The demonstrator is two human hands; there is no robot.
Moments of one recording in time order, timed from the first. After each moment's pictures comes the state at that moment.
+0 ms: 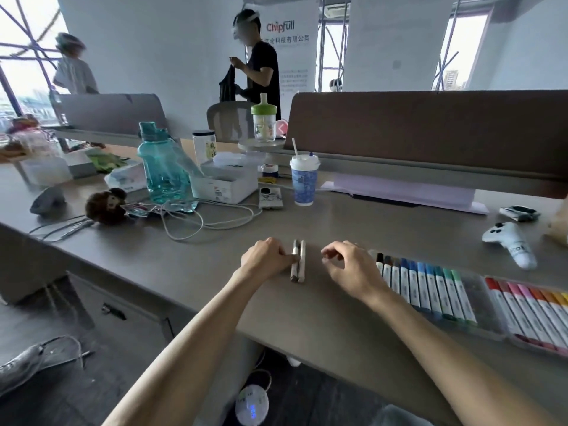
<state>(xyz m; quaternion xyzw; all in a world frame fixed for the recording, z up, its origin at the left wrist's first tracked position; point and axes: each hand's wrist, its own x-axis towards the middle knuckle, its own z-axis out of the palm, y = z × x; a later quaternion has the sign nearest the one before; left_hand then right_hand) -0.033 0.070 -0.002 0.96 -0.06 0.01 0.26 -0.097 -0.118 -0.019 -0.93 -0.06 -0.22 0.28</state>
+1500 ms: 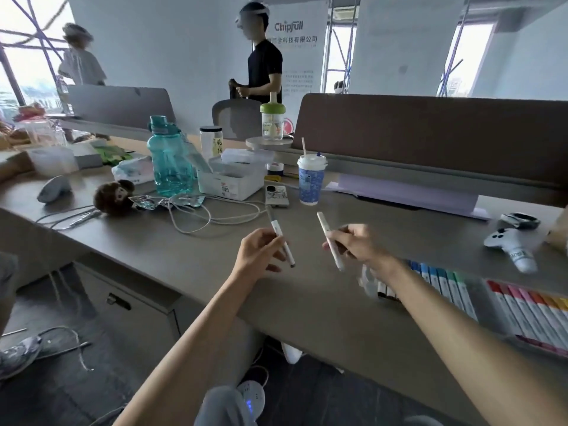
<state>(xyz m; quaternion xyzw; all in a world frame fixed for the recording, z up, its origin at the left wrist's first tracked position) -0.064 0.100 -0.006 0.69 -0.08 0.03 0.72 -0.076 -0.110 0.024 -0.80 0.03 -0.05 0.59</state>
